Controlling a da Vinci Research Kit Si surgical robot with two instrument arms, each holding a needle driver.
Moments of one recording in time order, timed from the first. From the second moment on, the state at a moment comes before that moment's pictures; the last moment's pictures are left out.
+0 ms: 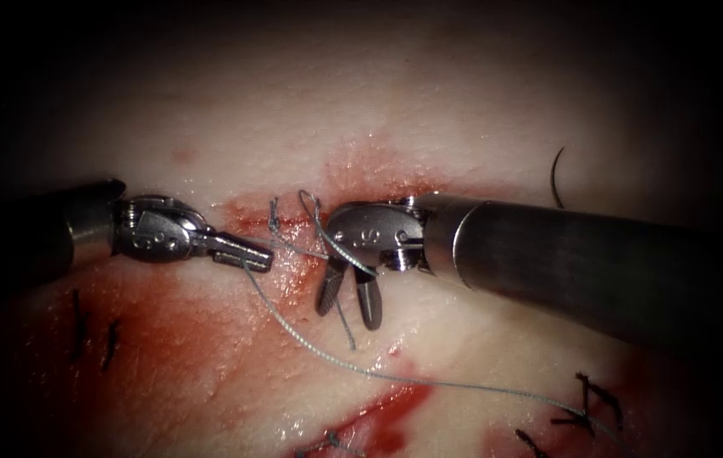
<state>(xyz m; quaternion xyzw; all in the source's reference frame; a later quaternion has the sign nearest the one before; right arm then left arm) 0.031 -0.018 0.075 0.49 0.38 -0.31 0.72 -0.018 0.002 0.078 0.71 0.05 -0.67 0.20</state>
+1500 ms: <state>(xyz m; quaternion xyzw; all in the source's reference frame) 0.030 -0.010 0.076 0.51 0.45 -0.17 0.71 -0.024 -0.010 0.073 0.69 0.08 -0.70 0.17</state>
